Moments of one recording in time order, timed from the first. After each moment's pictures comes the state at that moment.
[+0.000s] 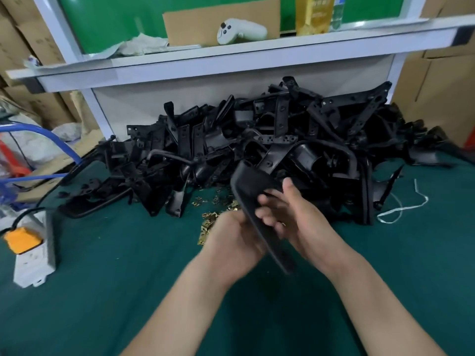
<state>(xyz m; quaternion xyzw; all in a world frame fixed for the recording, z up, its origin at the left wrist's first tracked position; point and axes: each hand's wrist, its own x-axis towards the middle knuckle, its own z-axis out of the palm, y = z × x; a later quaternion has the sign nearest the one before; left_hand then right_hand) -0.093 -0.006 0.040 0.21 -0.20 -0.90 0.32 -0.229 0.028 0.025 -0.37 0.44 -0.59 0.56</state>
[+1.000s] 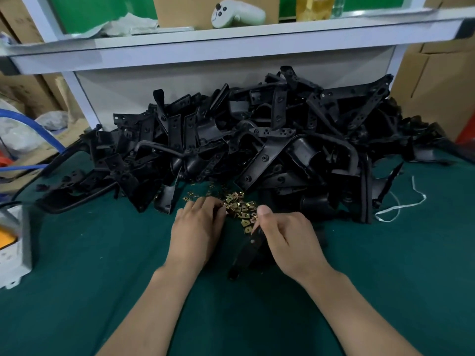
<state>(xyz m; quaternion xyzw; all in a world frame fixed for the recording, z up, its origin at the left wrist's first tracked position) -0.052 -0.057 -0.014 0.53 -0.81 -0.04 0.24 -0.218 0.032 -0.007 -0.65 0.60 -0.46 0.09</state>
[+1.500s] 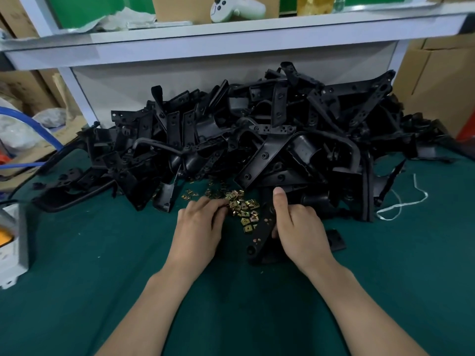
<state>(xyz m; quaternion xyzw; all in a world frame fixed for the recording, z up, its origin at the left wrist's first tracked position) -0.049 -0.048 -0.013 0.48 -0.81 -0.12 0.31 -0.235 0.016 -0.015 -0.55 0.72 -0.40 0.11</state>
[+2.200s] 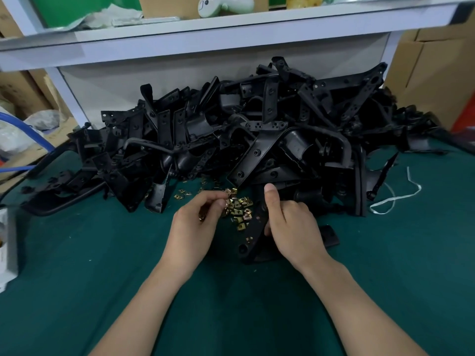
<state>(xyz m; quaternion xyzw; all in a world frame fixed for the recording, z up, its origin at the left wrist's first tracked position) -0.057 -0.040 -0.004 0.44 -0.71 -0.35 0.43 -0.236 0.015 -0.015 -0.56 0.72 -0.39 0.12</state>
